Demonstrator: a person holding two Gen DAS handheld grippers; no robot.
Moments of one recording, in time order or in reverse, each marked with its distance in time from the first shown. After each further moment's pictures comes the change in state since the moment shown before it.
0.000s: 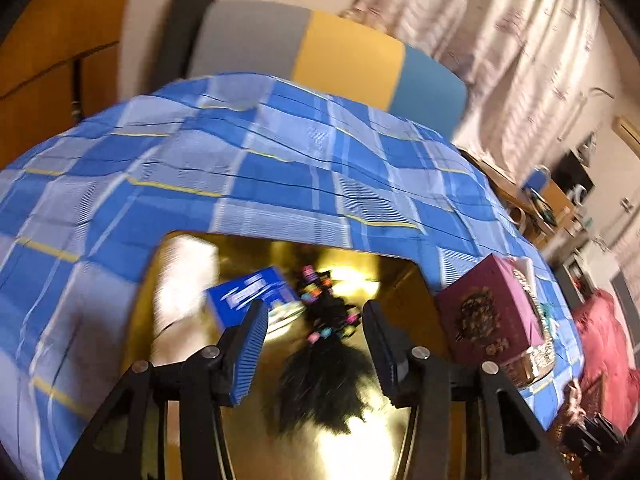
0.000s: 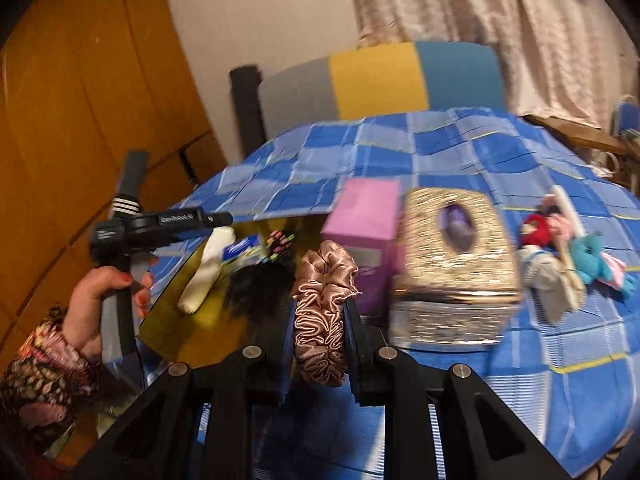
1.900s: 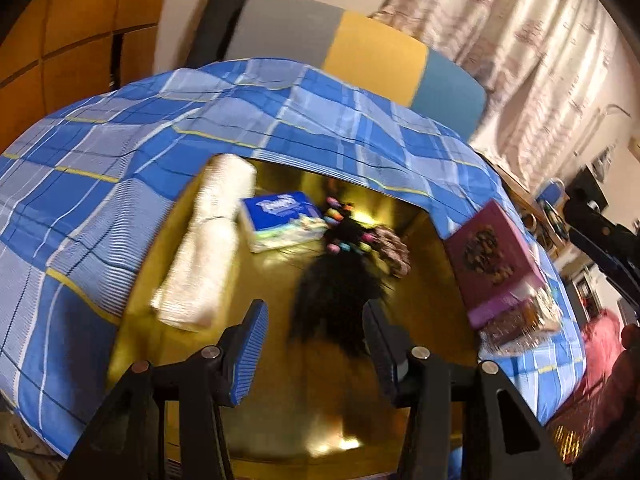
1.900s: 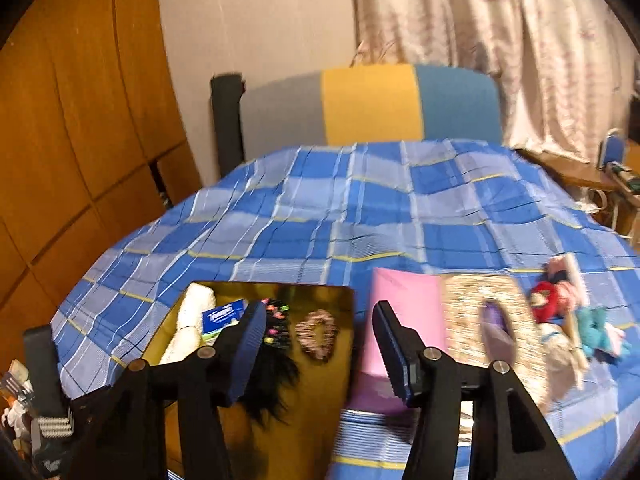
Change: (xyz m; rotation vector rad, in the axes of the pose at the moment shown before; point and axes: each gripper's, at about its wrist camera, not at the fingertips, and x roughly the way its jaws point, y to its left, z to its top) left arm -0.023 0.000 -0.072 -0.052 0.009 0.014; right arm 0.032 0.022 0.074 -0.007 -0.123 -0.197
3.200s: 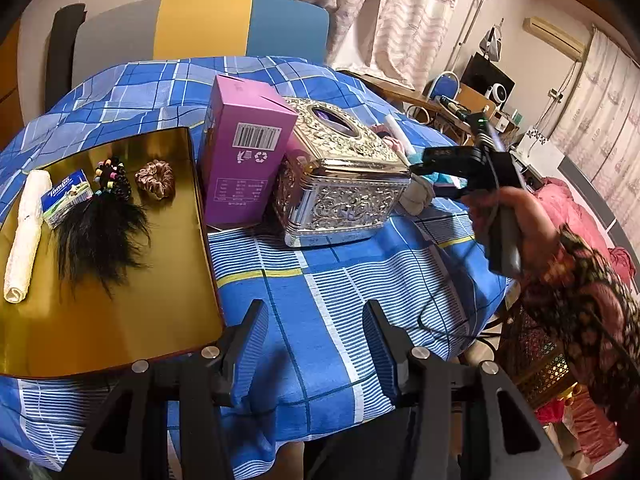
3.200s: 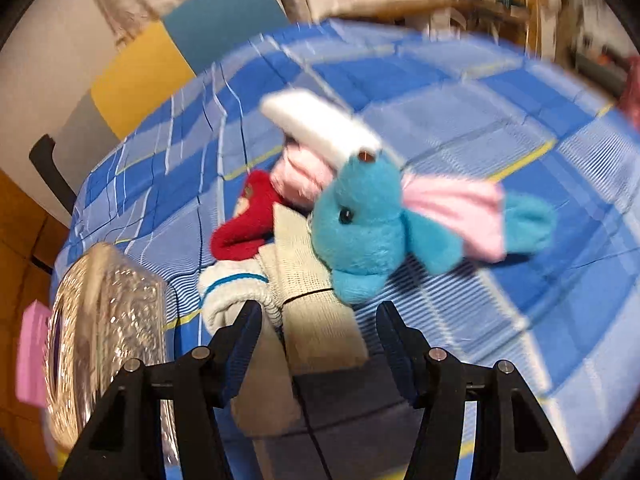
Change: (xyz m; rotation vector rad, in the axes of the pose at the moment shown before) left arm -0.008 -0.176 -0.103 0.385 0.135 -0.222; right arm 0.079 -0.351 -0.075 0.609 0.322 -0.162
